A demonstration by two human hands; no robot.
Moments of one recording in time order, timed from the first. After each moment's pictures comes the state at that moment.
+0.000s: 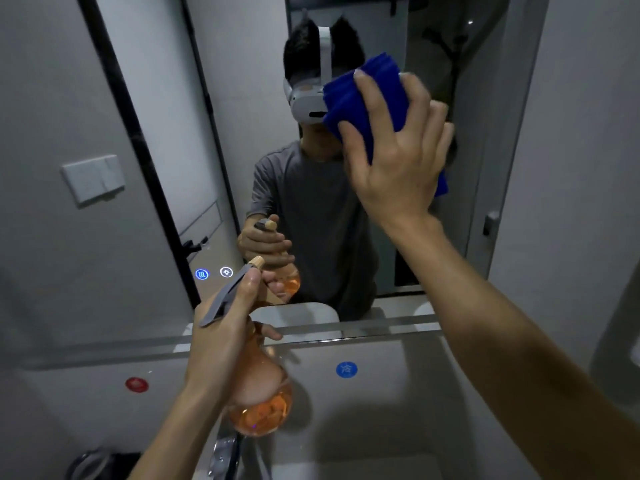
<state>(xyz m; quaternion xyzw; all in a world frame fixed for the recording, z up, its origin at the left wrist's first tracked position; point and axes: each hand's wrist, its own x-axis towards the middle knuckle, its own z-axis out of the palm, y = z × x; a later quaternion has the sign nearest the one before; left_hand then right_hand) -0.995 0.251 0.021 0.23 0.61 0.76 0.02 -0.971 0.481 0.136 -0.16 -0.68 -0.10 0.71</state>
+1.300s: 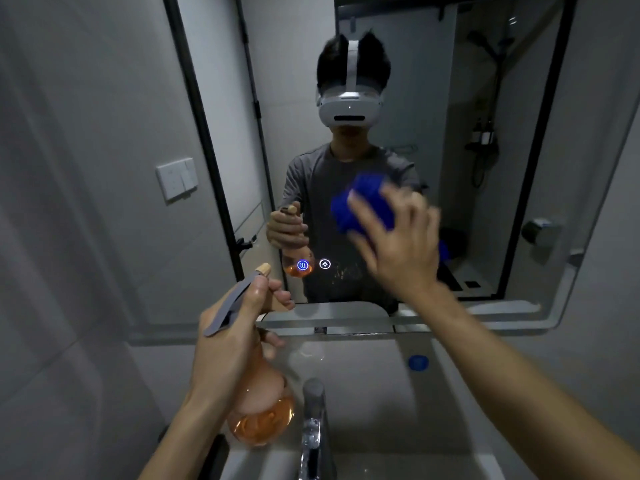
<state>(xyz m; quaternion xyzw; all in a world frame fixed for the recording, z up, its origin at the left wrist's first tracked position) -1.020 0.125 0.034 0.24 0.59 0.77 -0.02 -1.026 0.391 0.040 -0.06 -0.76 -0.18 0.62</state>
